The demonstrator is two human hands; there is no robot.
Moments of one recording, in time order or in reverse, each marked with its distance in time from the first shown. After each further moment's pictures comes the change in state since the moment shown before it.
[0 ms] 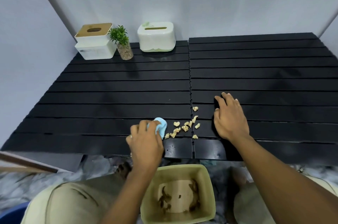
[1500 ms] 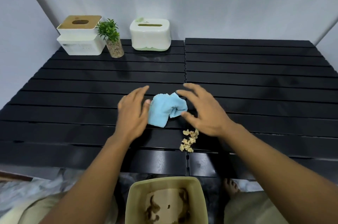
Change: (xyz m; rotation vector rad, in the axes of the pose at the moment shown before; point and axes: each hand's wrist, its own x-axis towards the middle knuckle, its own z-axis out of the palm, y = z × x) left_hand 0.113 -0.021 0.018 -0.295 -0.035 0.226; right_hand 0.048 -0.045 -0.026 0.257 -0.116 -0.472
